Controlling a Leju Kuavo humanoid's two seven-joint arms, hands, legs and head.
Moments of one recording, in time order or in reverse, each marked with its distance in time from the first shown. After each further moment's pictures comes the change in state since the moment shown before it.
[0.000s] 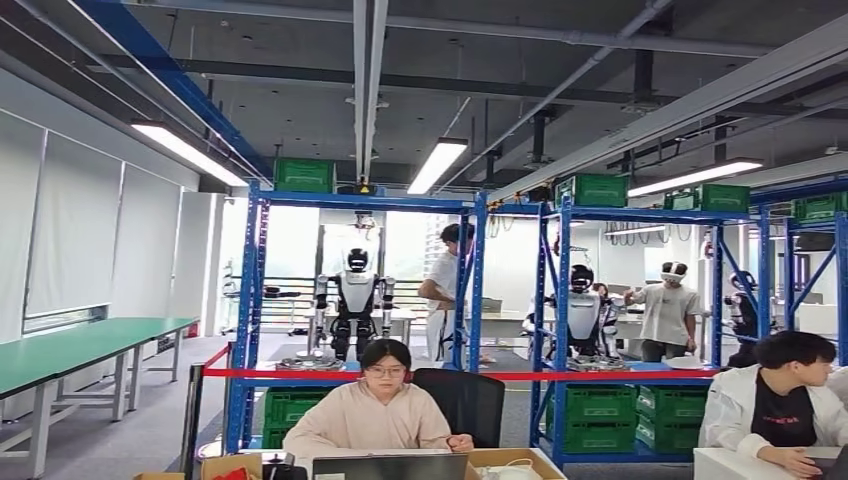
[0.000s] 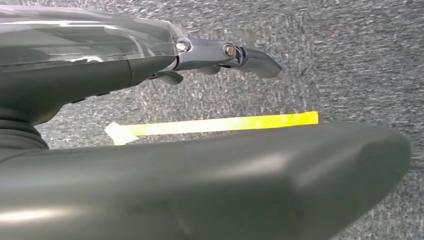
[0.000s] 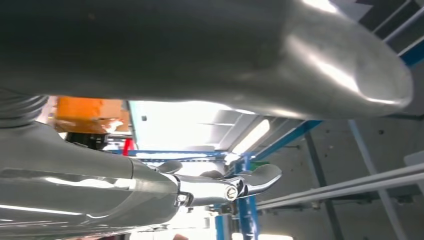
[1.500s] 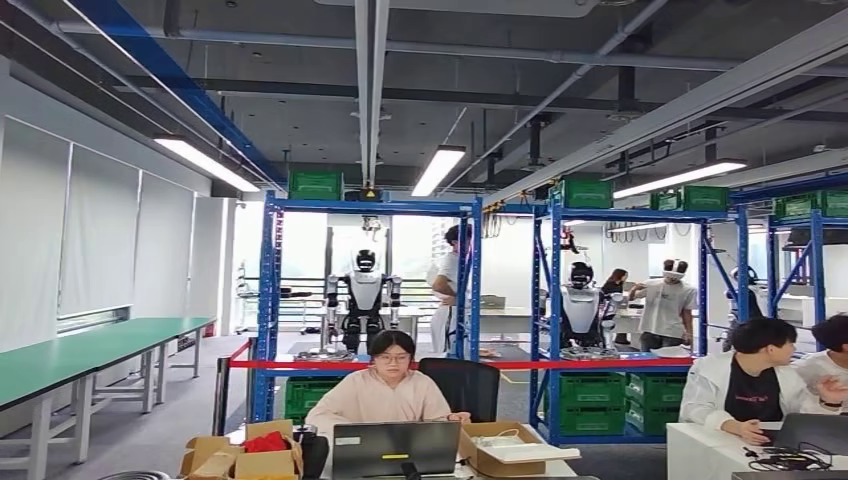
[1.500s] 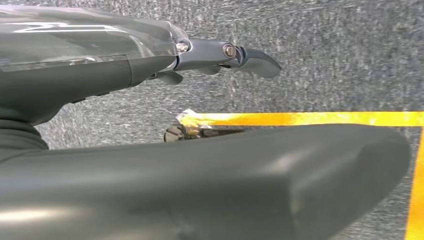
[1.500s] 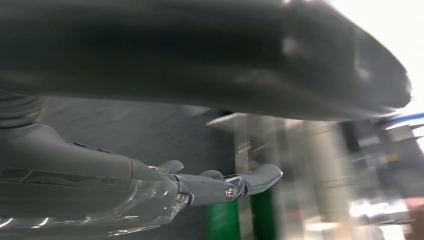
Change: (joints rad) left arm 0.012 -0.031 0.076 -0.001 -0.010 0.010 -0.010; right arm 0.063 -0.071 -0.118 0.674 0.090 -0.128 0.143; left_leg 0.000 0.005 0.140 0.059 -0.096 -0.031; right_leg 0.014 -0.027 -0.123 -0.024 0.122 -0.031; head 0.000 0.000
